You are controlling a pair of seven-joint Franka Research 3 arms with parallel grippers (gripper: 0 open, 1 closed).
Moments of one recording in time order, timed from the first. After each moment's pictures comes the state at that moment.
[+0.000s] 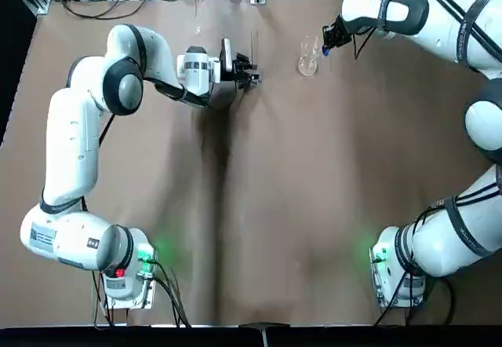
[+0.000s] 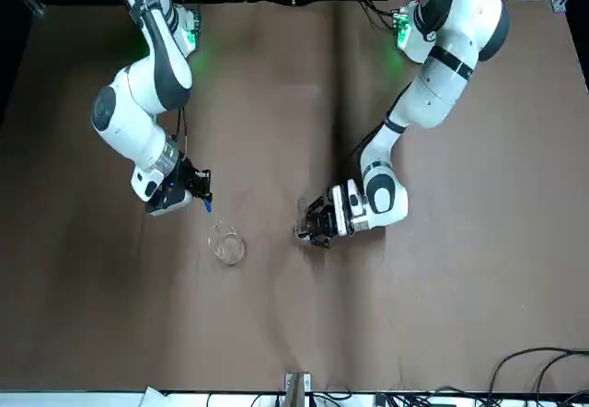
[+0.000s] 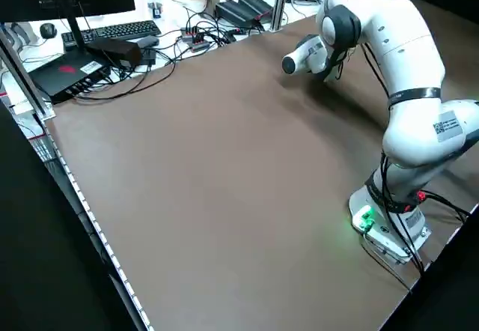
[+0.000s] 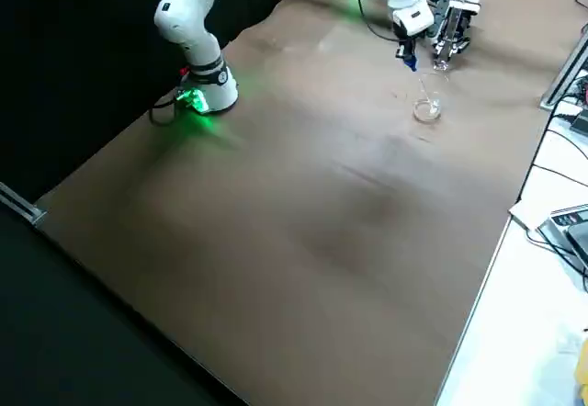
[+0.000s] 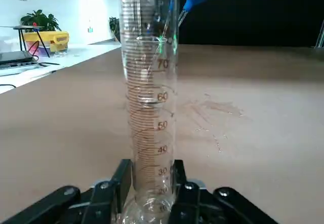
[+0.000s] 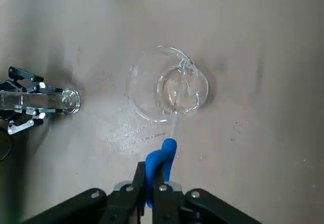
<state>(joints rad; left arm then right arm) -0.23 1.00 -0.32 -1.55 -1.74 2.29 2.60 0.37 0.20 -0.02 -2.06 0.44 2.43 -0.06</state>
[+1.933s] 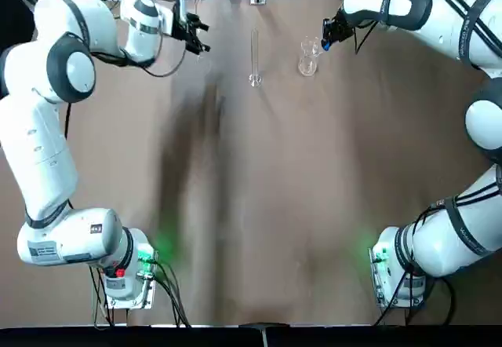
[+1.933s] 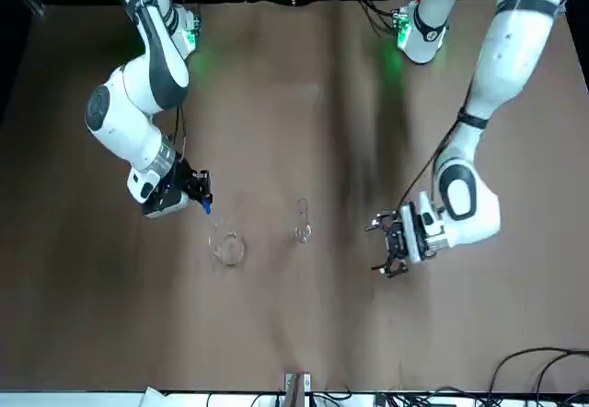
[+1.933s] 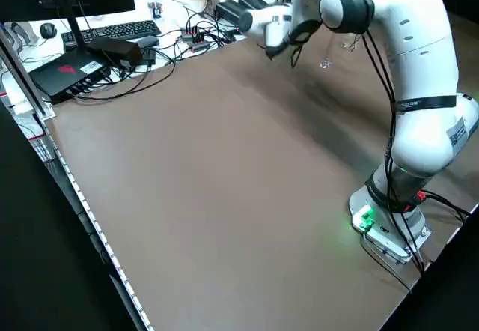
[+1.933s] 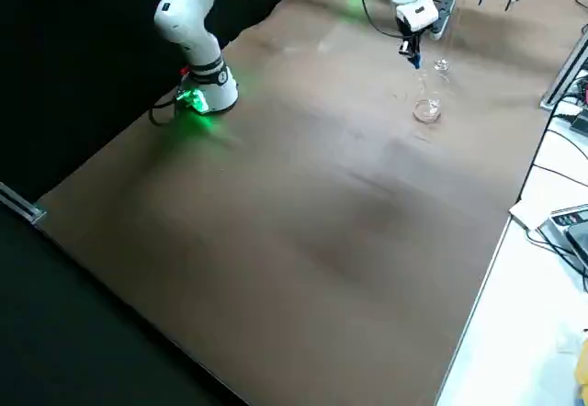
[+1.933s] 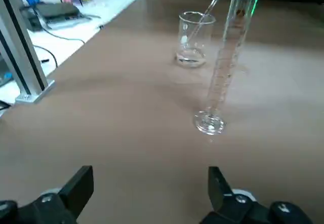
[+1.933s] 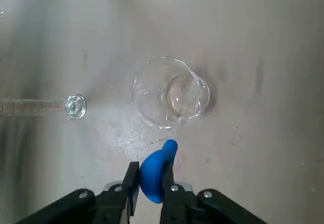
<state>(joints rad) 0.08 0.68 -0.31 -1.67 -1.08 2.25 2.01 0.37 0.20 -0.03 -2.02 0.44 2.40 -0.05</state>
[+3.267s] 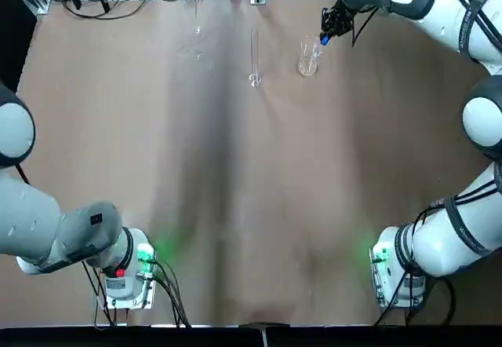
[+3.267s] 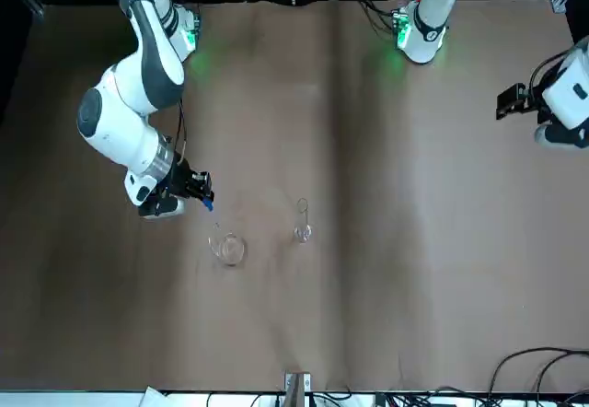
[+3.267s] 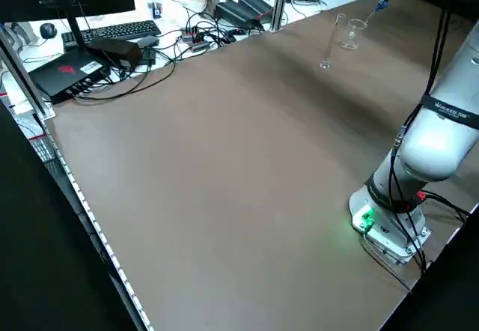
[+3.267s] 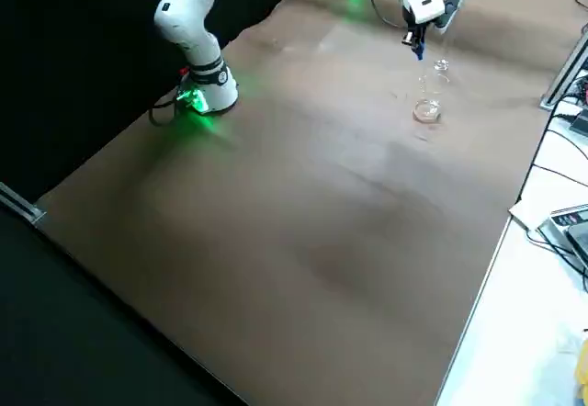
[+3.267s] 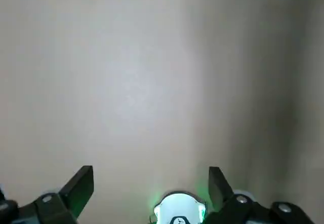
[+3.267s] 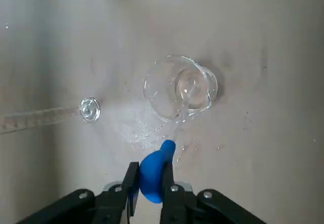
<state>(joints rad) 0.27 0.02 -0.32 -1.57 0.05 1.41 0.06 0.36 0.21 -0.03 -1.92 0.44 2.26 0.09</state>
